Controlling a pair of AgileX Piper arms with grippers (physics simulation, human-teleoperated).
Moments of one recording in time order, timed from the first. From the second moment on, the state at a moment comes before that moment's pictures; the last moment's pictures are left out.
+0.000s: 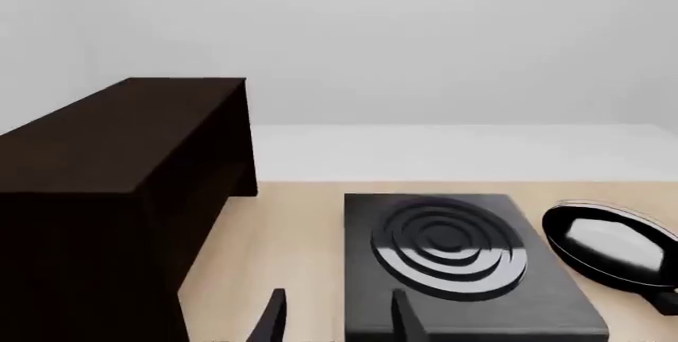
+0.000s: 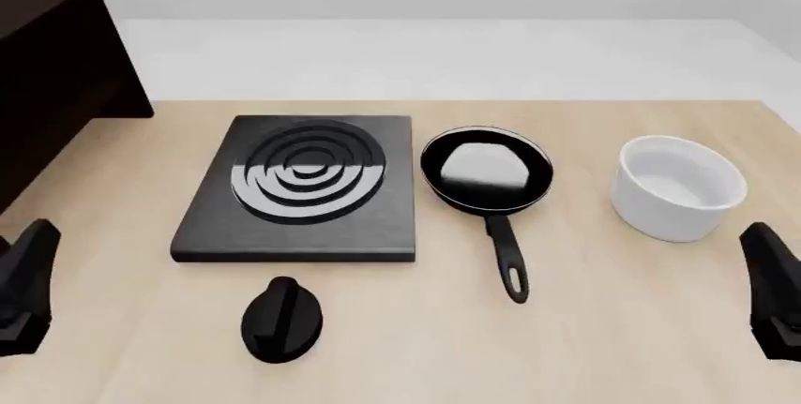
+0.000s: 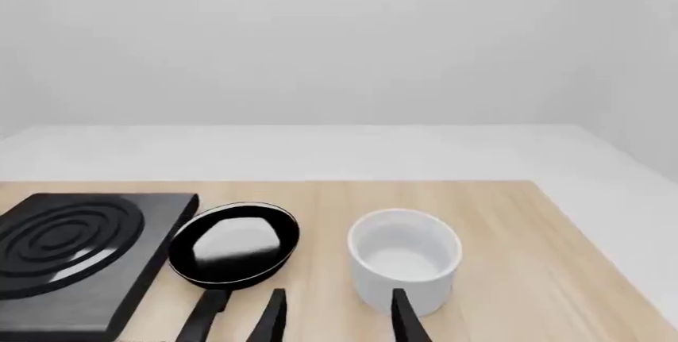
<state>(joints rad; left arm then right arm) 0.01 0.06 -0.01 -0.05 0.01 0.00 0.03 -0.01 -0.02 0.00</state>
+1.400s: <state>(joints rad) -0.14 0.16 -0.37 0.34 -0.14 0.48 0.85 -0.74 0.48 -0.05</state>
